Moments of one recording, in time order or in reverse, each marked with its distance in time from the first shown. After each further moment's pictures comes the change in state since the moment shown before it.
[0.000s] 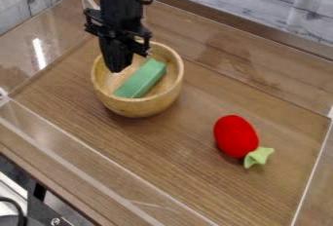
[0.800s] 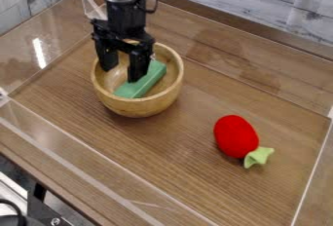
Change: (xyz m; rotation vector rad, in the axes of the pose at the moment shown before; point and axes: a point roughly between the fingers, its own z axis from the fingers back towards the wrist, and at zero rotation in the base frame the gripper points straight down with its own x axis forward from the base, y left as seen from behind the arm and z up) arm 0.022 0.012 -0.026 -0.019 0.015 0.017
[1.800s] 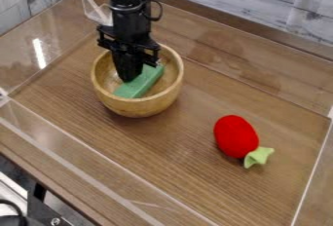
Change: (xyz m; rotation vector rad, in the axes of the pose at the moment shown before) arm -0.003 -0.007 -0.011 0.006 -0.017 -0.014
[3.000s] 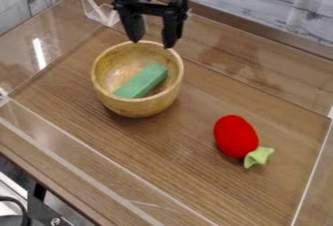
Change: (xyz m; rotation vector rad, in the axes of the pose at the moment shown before) arm 0.008 -0.056 0.081 -0.118 -0.080 0.112
